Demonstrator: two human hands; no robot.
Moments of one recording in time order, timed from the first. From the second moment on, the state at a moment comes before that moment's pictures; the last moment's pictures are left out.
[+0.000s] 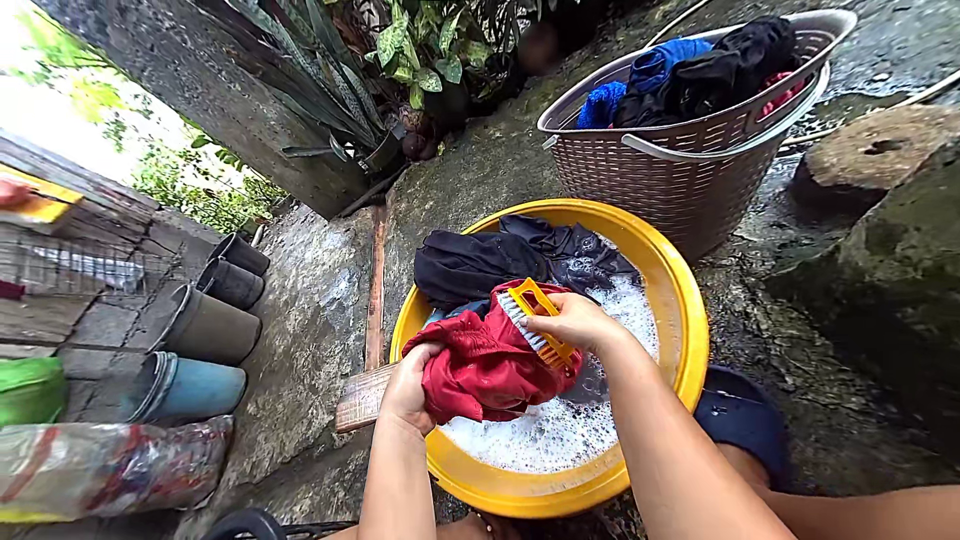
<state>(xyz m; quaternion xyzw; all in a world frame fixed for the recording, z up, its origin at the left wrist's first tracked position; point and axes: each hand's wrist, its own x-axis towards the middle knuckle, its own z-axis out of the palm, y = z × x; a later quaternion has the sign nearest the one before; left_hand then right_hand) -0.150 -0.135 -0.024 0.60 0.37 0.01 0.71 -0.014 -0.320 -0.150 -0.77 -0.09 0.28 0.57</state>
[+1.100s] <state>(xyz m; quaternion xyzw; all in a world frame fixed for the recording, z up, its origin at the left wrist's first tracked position) -0.151 -0.116 0.081 0.65 0.33 0.29 0.62 -0.086 -0.292 -0.230 -0.29 0.39 0.24 0.84</state>
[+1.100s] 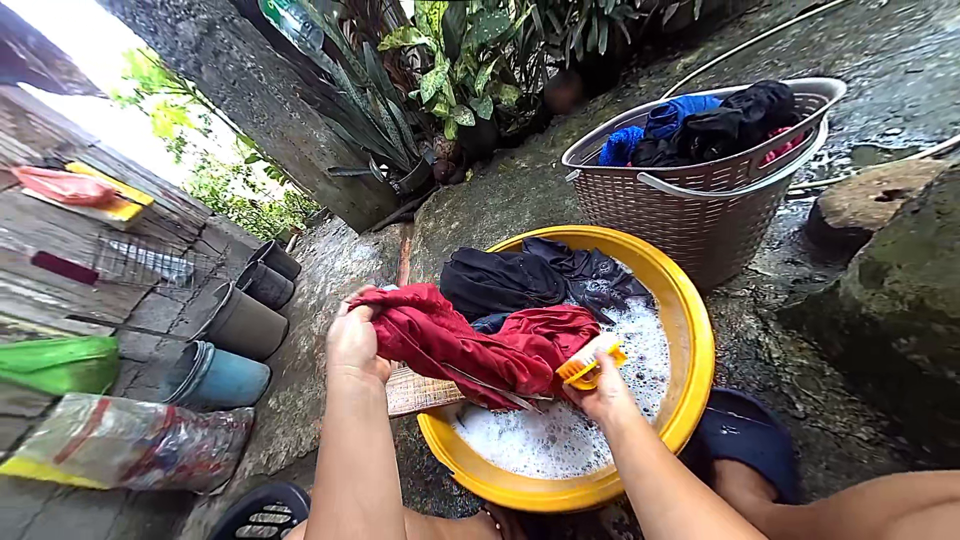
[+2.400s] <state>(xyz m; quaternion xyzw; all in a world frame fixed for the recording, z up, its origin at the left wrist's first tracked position) -0.188 -0.113 -0.050 0.77 0.45 0.09 0.44 -0.110 -0.295 0.002 -0.77 -0.19 -0.10 0.60</state>
